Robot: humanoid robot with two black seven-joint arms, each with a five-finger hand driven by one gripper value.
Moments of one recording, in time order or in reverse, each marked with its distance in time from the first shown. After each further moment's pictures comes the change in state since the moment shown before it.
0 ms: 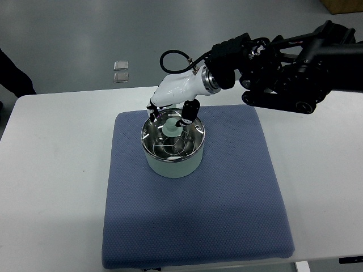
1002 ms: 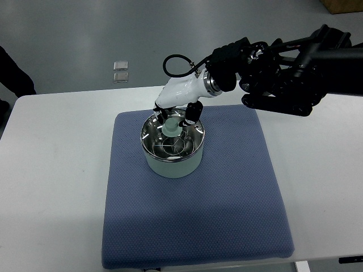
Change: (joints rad) left arm 0.000 0.000 0.000 0.000 0.000 0.000 0.000; right arm -0.019 0.021 -0.030 -0.044 -0.004 0.001 -0.002
